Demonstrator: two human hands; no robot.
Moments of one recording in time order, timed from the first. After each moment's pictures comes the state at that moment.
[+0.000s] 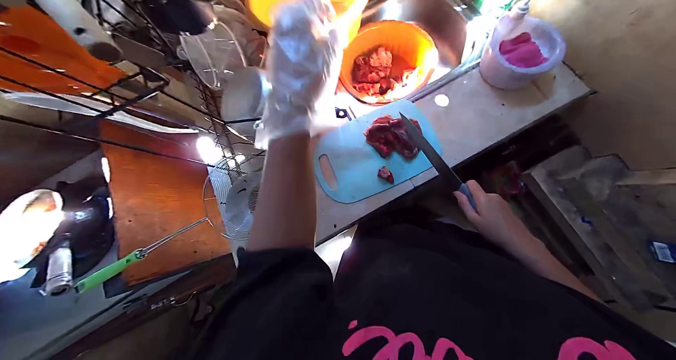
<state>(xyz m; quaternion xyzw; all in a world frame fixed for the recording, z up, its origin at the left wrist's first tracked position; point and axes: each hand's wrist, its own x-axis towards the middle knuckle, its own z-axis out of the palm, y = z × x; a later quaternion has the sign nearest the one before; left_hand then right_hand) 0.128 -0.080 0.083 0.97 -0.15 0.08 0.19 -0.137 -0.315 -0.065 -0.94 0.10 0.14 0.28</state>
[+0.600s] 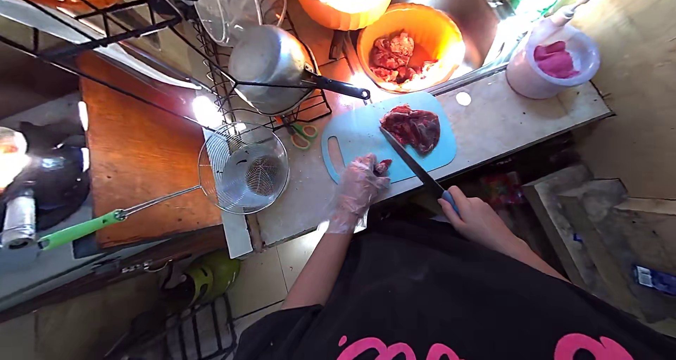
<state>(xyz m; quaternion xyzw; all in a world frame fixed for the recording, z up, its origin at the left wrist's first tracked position) -0.017 -0.039 -0.128 0.93 -0.08 -0.19 0.29 -0.120 -0.281 -0.072 -0.95 0.00 0.22 0.24</state>
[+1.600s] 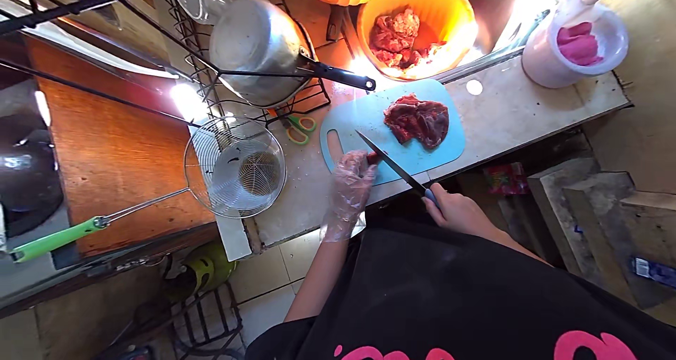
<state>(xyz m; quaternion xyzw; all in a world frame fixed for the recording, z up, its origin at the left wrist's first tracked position) -0.032 -0.017 -0.154 0.90 -0.07 0.00 0.42 -0.093 -0.243 -0.075 -0.92 -0.02 0.33 0.20</state>
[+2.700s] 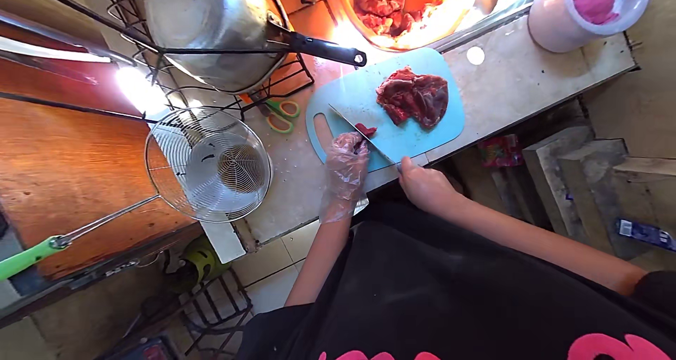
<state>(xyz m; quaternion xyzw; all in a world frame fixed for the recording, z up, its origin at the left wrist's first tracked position) -0.031 -0.024 -0.160 0.91 -0.07 0.01 0.40 -0.047 -0.181 -0.075 -0.88 0.03 0.47 0.11</state>
